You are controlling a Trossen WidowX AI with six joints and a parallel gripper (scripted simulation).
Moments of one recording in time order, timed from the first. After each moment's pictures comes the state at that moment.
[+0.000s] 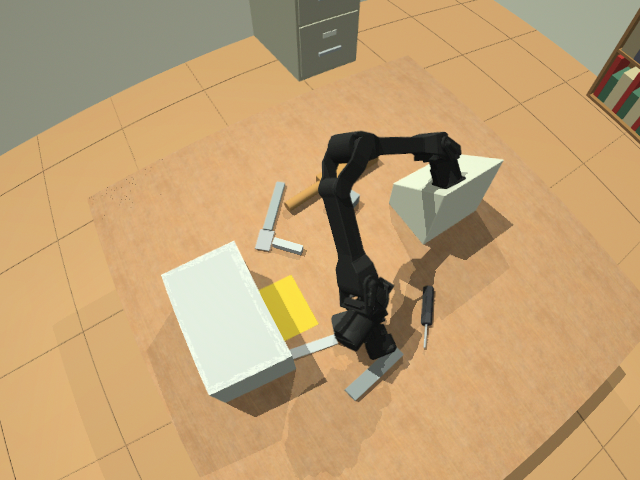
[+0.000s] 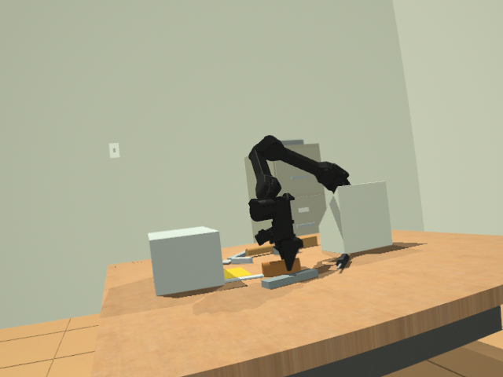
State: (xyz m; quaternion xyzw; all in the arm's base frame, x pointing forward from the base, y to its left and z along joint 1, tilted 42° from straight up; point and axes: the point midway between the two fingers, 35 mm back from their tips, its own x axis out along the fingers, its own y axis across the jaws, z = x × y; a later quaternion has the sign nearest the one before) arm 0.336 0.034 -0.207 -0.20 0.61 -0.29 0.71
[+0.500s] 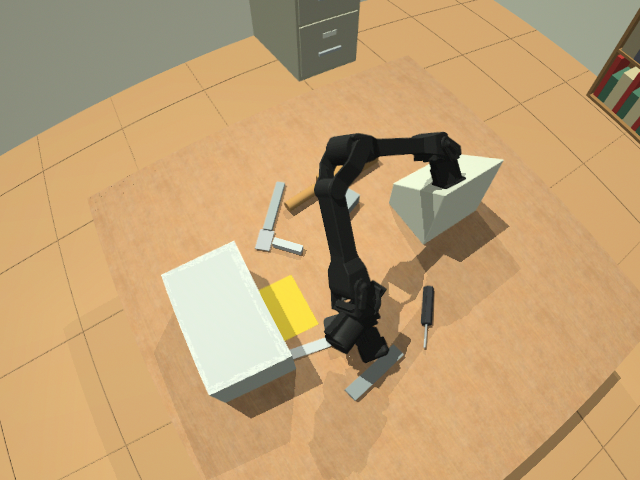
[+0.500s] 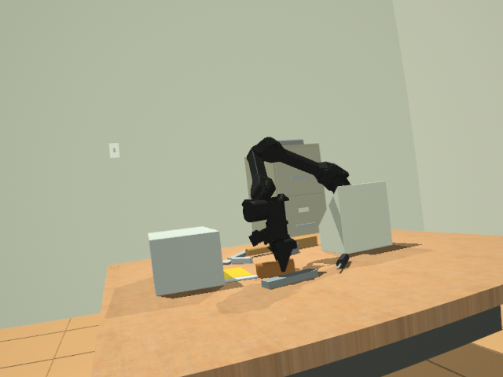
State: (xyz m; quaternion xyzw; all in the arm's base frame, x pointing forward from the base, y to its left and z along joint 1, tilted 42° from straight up) arm 0.354 0.033 -0.204 -0.20 0.61 -0.29 0.71
